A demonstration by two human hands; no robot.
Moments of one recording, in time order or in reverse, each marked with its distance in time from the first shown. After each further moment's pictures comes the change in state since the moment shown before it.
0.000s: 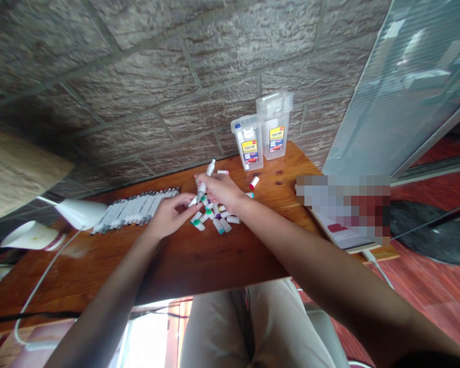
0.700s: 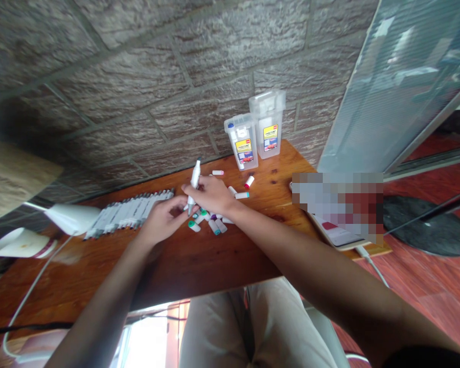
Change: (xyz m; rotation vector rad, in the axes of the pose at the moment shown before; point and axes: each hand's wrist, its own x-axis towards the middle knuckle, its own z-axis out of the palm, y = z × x) left_hand -0.002 0.008 -0.004 0.090 -0.044 0.035; right_hand 0.010 0.020 -0.009 -0.609 0.019 -0.388
